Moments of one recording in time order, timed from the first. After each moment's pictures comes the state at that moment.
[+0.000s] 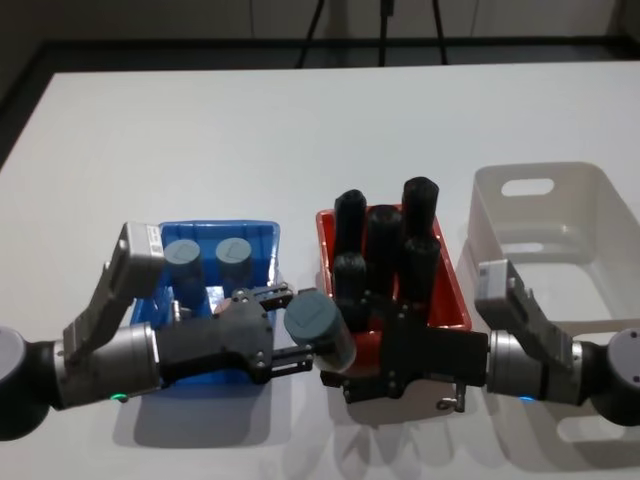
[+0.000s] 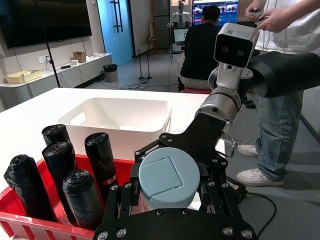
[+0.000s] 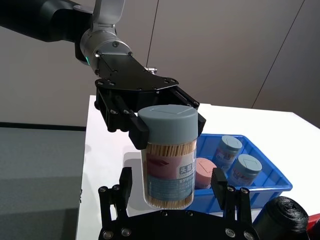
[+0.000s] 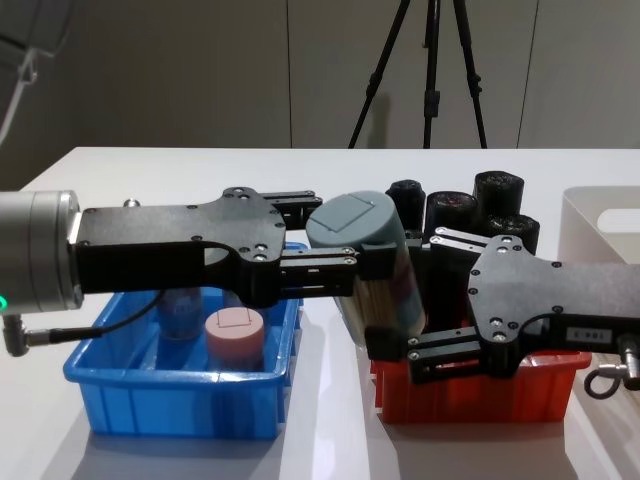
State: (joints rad) left arm -0.39 0.61 0.61 -1.38 -0.59 -0.13 -0.92; right arm 0.34 0.51 -0.61 -1.33 0.41 -0.27 0.83
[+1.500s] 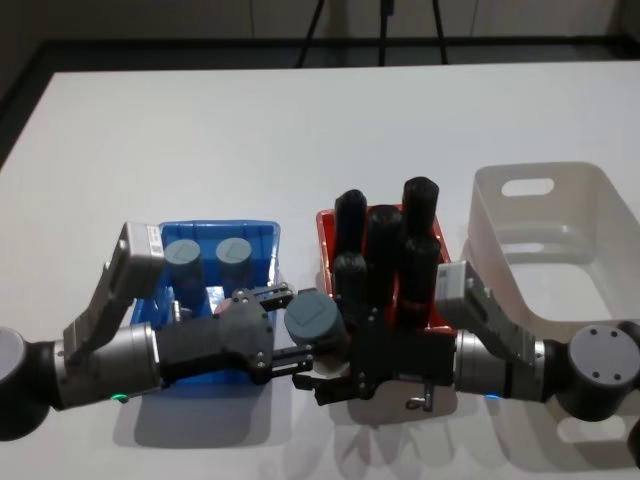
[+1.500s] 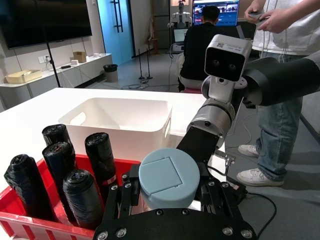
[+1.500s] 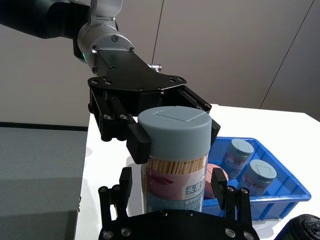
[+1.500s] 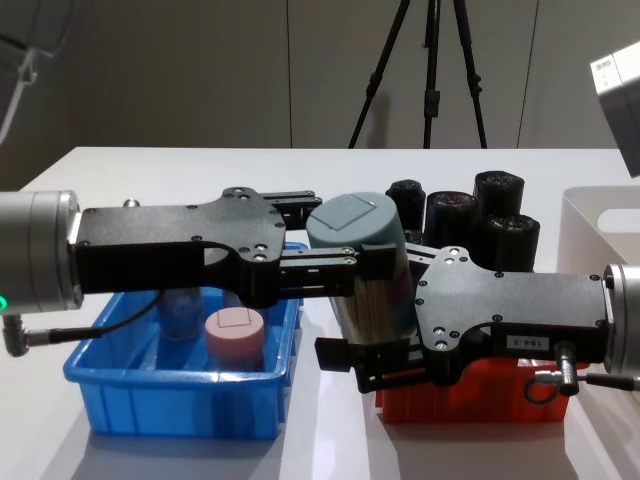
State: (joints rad) left arm -0.39 0.61 0.61 -1.38 -0.59 -0.13 -0.92; right arm 0.39 0.43 -0.65 -1.24 0.38 -0.28 0.83
